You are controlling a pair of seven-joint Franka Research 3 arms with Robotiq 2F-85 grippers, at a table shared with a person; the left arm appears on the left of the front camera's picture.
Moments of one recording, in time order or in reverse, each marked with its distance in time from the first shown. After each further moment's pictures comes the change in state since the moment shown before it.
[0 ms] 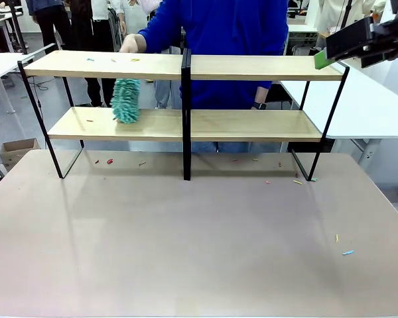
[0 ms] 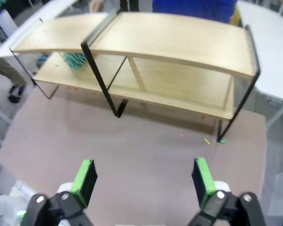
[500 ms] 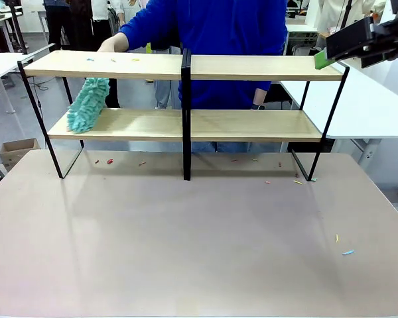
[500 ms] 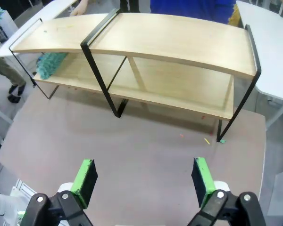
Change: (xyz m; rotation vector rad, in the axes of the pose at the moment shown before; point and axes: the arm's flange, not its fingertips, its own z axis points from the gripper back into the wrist) left arm -0.121 0.151 0.097 -0.094 -0.599 0.313; right arm 0.000 0.000 0.000 0.000 0.000 0.000
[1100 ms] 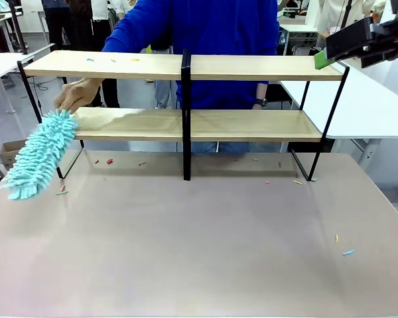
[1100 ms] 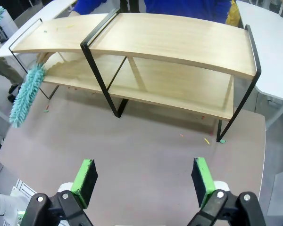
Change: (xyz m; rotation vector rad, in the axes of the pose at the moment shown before) left arm -0.006 -0.022 -0.009 0.031 0.102 -0.063; right arm 0.000 0.000 0.000 0.000 0.000 0.000
